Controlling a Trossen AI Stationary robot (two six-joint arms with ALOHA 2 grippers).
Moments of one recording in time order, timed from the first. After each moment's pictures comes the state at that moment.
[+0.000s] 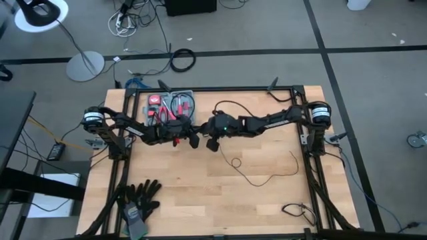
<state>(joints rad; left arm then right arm) 0.18 1.64 0.44 0.80 -0.23 -0.45 -0.10 1.88 1.13 0.20 0.16 0.13</state>
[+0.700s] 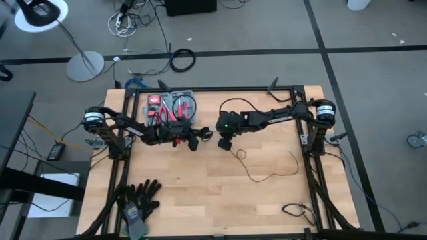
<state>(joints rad) 0.18 1.64 0.43 0.76 -0.16 -0.48 -0.15 1.83 1.13 -0.26 0.11 0.16</state>
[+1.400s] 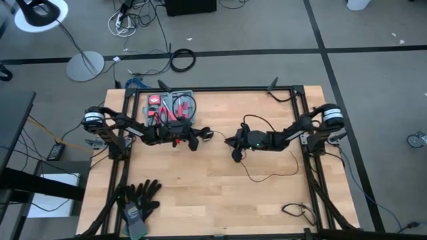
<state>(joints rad) 0.18 1.64 0.43 0.78 -0.15 -0.48 0.01 1.74 0.48 0.84 0.27 0.32</state>
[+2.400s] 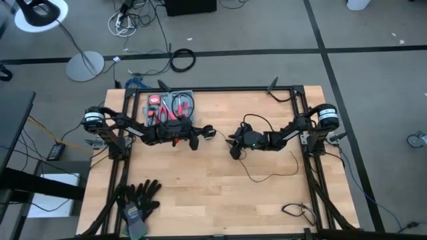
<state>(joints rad) 0.18 1.64 0.43 0.88 -0.14 -0.46 -0.01 1.80 0.50 0.75 0.36 0.41</state>
